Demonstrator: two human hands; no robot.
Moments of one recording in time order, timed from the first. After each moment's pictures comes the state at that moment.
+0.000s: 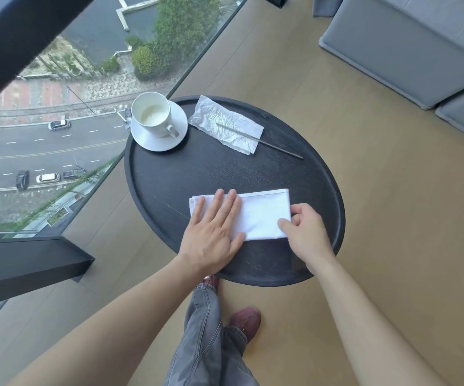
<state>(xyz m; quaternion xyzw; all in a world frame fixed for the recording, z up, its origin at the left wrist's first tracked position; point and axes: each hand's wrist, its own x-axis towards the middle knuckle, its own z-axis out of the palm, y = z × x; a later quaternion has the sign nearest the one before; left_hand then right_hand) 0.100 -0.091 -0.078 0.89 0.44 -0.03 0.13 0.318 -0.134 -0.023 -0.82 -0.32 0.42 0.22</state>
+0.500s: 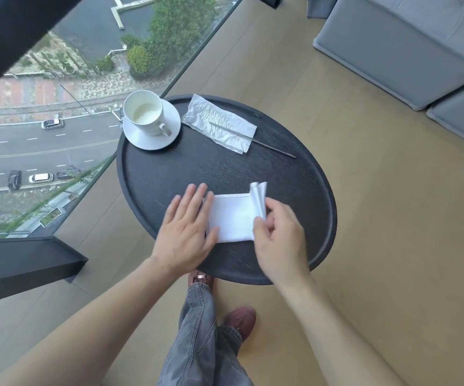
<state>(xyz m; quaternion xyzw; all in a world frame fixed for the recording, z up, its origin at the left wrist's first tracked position) 0.068 -0.084 -0.071 0.87 0.48 0.01 0.12 0.264 -0.142 0.022 -0.78 -0.47 0.28 0.31</state>
